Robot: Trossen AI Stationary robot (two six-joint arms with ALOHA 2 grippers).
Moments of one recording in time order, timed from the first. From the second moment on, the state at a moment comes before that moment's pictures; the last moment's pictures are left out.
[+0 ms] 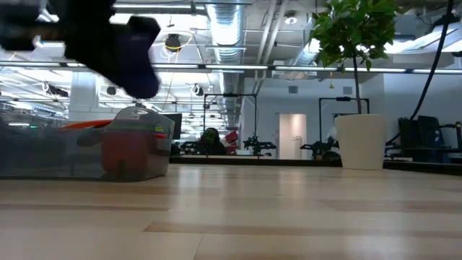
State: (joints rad) left arm -0.33 1.23 0.82 -0.57 -0.18 0.43; right arm 0.64 2.14 2.35 -1.56 0.81 1.25
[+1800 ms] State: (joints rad) left arm -0.19 1.36 0.93 -0.75 -0.19 0.89; right arm 0.65 2.14 2.35 -1.46 0.81 1.30
